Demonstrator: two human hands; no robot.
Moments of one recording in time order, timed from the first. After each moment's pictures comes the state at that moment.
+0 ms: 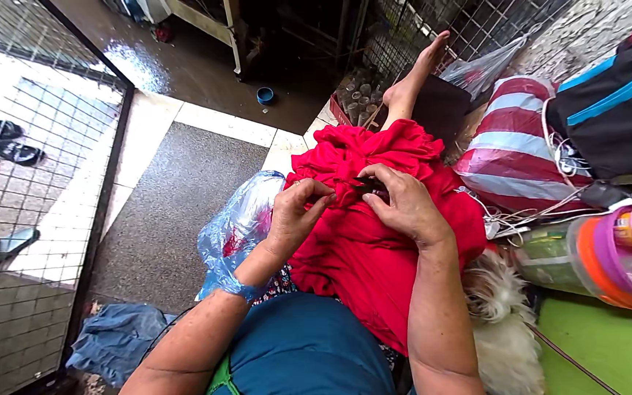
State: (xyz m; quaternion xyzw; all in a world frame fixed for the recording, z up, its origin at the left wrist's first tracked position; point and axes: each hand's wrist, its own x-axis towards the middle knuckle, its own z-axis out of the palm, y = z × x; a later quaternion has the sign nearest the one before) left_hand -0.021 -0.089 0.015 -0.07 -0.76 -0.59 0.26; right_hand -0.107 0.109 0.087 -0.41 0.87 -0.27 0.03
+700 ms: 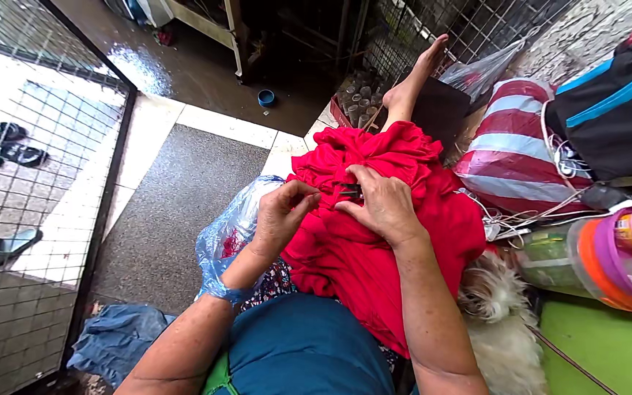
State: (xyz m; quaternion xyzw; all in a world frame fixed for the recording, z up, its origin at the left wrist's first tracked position) left_hand -0.009 -0.103 0.018 -0.02 -0.77 -0.59 0.24; right_hand -0.097 0.079 0.077 -0.37 0.91 -0.19 0.01
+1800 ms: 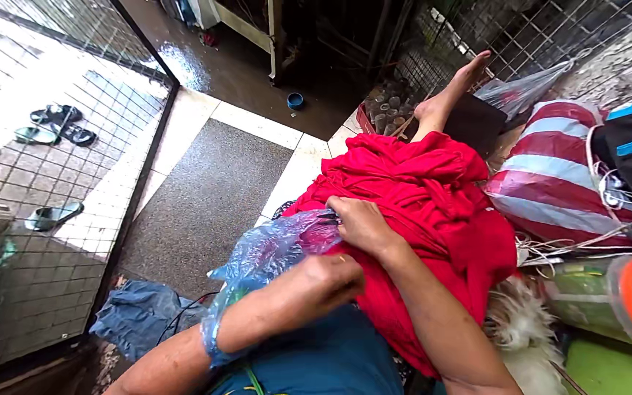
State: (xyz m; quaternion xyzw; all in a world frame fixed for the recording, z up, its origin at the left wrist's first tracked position) left_hand 0.067 -0.089 0.076 -0.22 -0.85 -0.46 0.08; right_hand -0.075 0.019 0.057 -0.46 0.84 -0.19 0.20
